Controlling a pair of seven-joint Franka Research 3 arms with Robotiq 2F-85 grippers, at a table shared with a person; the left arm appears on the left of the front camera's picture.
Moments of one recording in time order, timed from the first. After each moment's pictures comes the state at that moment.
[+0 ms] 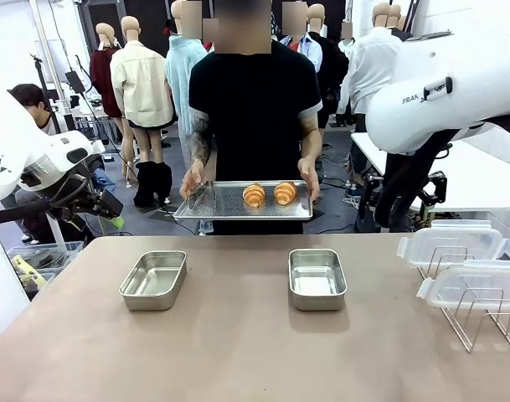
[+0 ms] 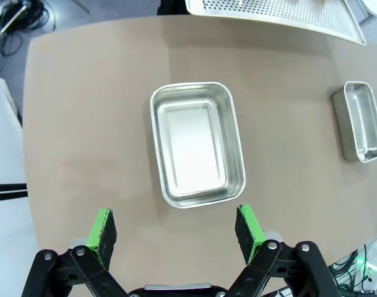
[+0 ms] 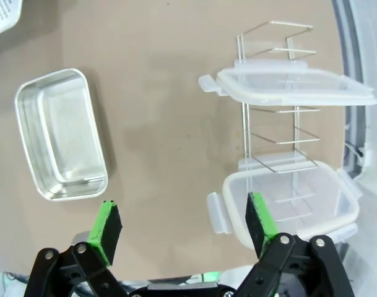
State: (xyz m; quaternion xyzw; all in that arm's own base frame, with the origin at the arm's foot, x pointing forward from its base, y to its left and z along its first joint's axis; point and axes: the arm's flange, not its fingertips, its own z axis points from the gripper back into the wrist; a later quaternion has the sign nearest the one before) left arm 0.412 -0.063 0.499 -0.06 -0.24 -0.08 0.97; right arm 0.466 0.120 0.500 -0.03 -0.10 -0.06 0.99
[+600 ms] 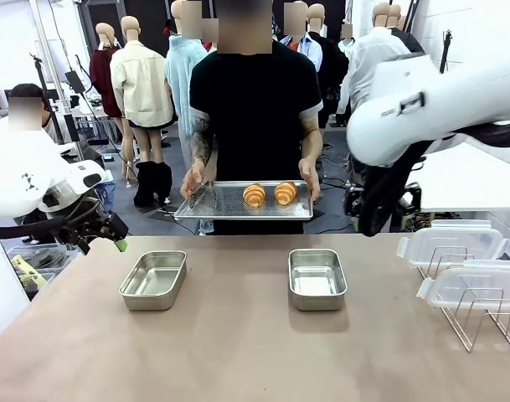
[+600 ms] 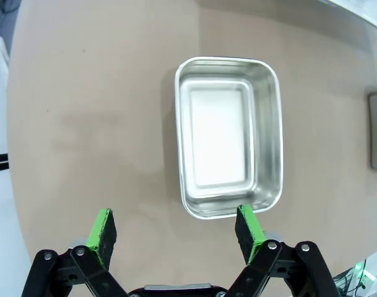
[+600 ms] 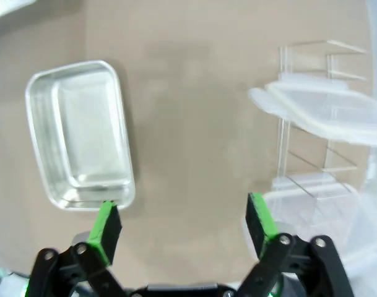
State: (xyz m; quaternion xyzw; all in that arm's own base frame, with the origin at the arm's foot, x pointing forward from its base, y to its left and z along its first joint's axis) left arm 0.453 -0.050 0.433 -0.05 -0.17 -0.03 0.98; right arm 0.496 0.166 0.459 -0.01 -0.08 -0.02 1.00
